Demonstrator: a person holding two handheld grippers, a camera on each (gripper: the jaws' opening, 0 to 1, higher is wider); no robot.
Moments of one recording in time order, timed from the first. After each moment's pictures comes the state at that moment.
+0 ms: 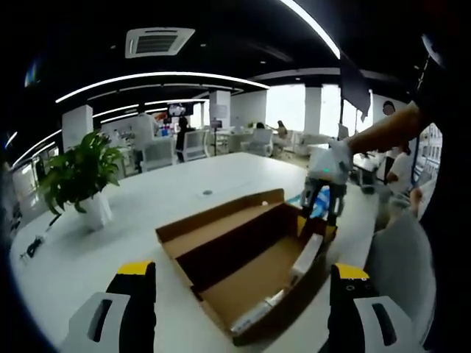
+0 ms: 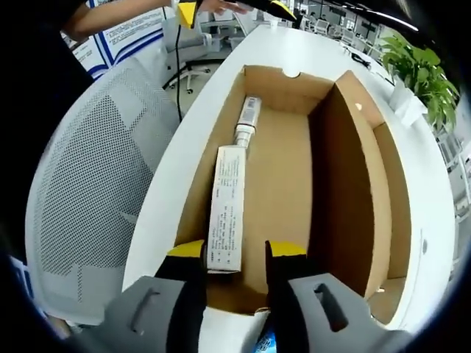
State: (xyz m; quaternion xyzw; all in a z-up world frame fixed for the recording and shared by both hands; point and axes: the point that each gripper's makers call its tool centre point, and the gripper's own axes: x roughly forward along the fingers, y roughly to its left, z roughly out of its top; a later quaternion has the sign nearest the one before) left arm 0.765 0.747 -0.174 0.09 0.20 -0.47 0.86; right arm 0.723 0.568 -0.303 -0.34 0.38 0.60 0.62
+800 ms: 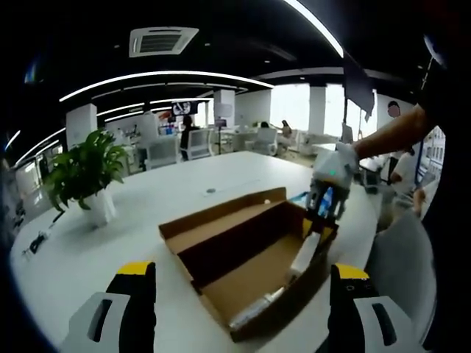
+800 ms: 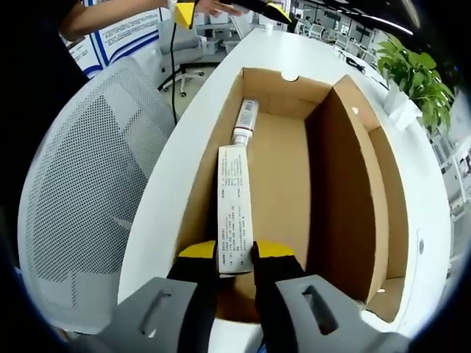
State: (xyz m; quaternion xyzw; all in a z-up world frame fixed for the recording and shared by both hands) left arm 0.760 0.751 -0.176 0.09 0.20 -0.46 0.86; right arm 0.723 0.574 -0.306 -0.34 0.37 0.59 0.64
